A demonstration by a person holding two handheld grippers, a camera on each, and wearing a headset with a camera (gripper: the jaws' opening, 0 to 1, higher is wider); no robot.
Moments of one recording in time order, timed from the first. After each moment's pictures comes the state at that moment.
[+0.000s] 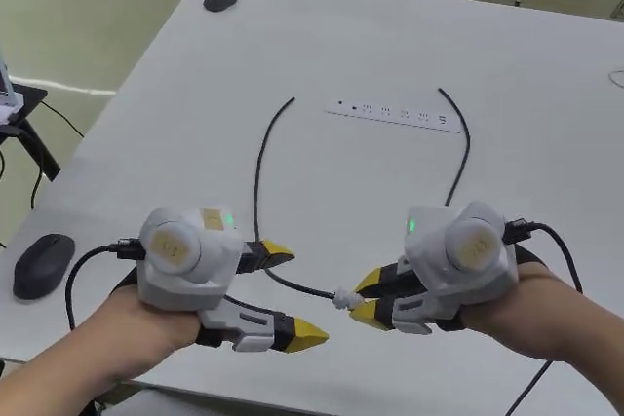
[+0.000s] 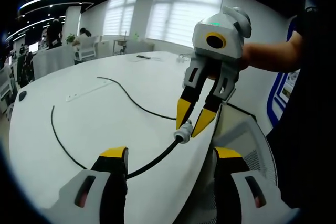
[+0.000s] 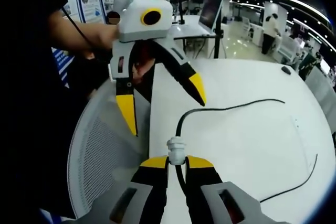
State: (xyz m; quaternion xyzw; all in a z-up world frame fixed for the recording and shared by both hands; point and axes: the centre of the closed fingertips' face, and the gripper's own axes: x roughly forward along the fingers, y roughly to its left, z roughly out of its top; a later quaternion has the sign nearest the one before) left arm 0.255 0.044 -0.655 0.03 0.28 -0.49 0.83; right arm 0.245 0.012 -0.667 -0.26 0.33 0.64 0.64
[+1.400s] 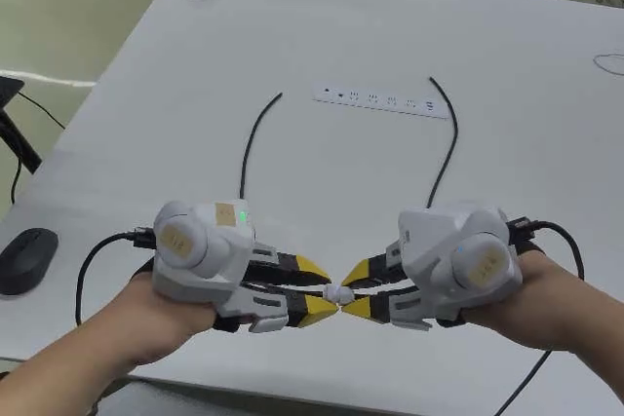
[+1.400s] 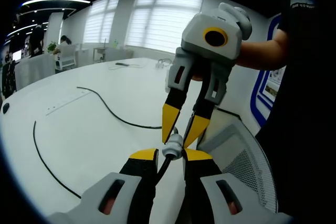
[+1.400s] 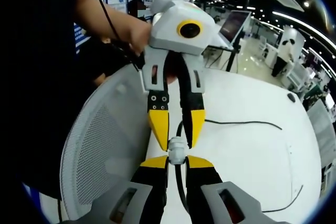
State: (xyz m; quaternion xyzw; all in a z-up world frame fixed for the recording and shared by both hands) left arm 0.245 0.007 -0.653 0.02 0.25 -0.56 0.79; right arm 0.235 0.011 -0.659 -0.33 0.25 0.68 0.61
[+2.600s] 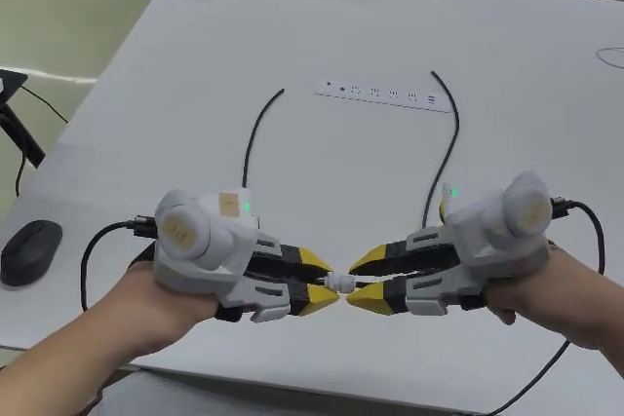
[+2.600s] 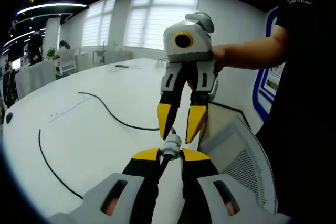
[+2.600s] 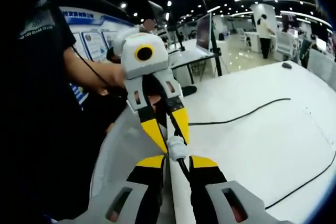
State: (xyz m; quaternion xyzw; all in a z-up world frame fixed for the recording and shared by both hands) left arm 0.241 0.008 -0.642 0.05 0.23 -0.56 0.80; right arm 0.235 0.004 -0.641 -0.07 0.33 0.69 0.64
